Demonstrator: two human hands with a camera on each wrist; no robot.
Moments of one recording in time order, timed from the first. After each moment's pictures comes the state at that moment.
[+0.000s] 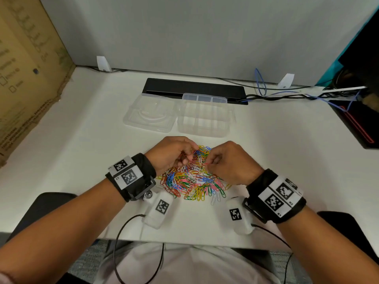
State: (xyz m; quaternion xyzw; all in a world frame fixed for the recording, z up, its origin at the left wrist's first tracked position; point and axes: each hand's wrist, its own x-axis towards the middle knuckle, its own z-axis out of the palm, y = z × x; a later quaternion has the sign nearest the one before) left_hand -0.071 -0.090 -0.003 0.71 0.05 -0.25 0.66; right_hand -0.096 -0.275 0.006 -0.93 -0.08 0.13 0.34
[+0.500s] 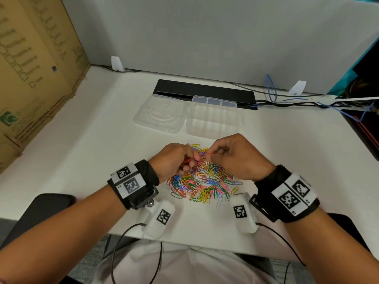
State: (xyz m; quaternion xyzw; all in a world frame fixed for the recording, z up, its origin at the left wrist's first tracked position) left_hand -0.085 -0.082 -0.008 0.68 0.08 -0.27 0.68; right_hand -0.084 -0.269 0.022 -0.88 -0.12 0.13 0.44
